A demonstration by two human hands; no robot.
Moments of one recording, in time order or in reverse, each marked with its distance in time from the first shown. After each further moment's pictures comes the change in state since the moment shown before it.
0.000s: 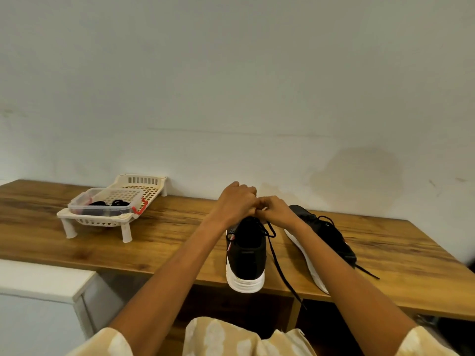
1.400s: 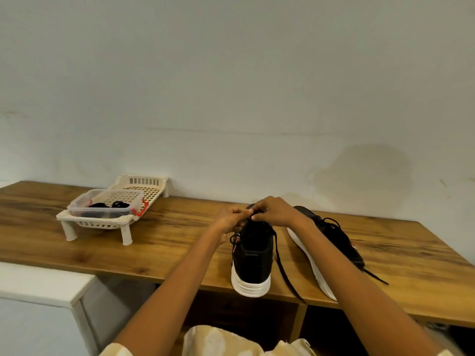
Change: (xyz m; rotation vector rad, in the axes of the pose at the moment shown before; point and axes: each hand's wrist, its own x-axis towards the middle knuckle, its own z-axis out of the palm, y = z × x) left_hand -0.020 -0.004 0.058 -1.582 -0.135 -0.859; right_hand 0.011 -0.012 -0.008 -0.325 -0.198 0.004
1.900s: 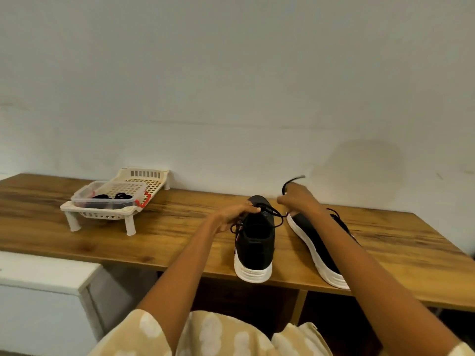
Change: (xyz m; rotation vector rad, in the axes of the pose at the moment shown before) left_hand -0.015 0.014 -0.001 0.161 -0.279 -0.089; right_hand -0.024 0.003 -0.020 0.060 0.169 0.379
